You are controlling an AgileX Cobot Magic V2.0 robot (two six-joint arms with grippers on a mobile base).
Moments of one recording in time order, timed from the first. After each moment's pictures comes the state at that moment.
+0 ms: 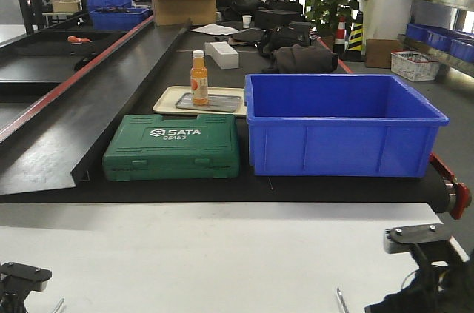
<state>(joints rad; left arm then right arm) 0.01 1.94 -1.03 0.04 0.58 0.15 0.13 1.58 -0.91 0.00 0.51 -0.01</state>
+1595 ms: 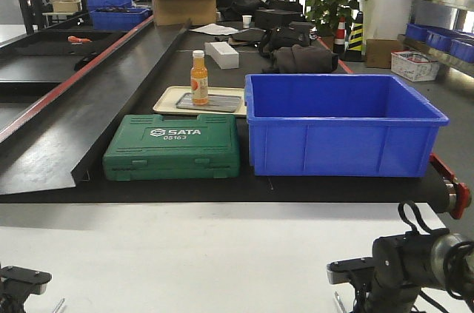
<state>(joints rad) 0.01 1.94 -1.04 0.02 0.62 0.15 0.19 2.05 -1.21 0.01 0.73 0.02</state>
